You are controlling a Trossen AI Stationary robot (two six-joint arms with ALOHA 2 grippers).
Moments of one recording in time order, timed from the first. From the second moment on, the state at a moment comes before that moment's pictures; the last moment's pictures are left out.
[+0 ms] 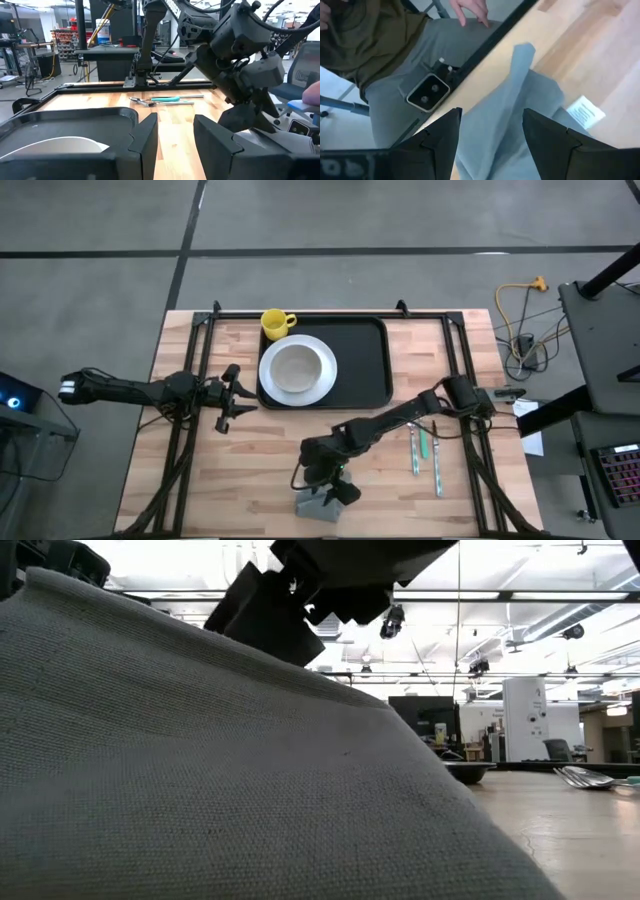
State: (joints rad) left arm -0.03 0.39 0.01 0.38 0.10 -0.01; right arm 0.32 2.18 1.60 -0.29 -0.62 -0.08
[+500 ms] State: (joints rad) left arm -0.03 0.39 0.01 0.38 0.10 -0.01; right arm 0.33 2.28 1.69 -0.29 -0.61 -0.02
